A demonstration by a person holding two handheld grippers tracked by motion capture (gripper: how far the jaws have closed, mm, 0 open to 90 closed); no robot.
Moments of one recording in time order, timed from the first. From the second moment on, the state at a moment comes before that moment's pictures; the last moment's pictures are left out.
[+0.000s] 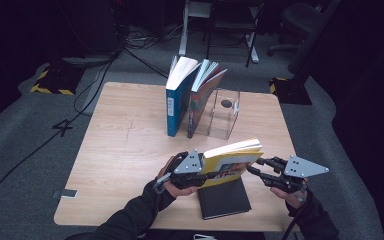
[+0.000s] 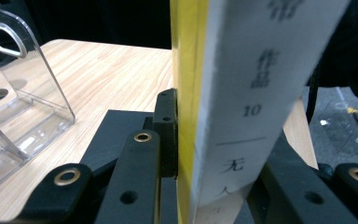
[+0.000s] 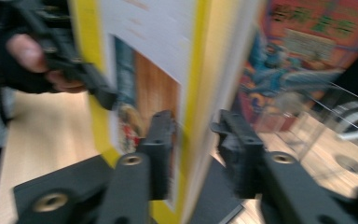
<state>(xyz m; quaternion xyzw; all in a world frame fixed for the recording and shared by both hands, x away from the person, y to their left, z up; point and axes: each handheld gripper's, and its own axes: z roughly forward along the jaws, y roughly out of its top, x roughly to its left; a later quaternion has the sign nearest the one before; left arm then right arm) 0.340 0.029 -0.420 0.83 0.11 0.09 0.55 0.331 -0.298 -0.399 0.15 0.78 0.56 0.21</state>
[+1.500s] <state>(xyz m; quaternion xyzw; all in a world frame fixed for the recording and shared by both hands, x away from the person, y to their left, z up) 0.349 0.008 -0.360 0.81 0.12 0.13 0.56 0.344 -0.286 -0.420 0.18 0.81 0.54 0.18</state>
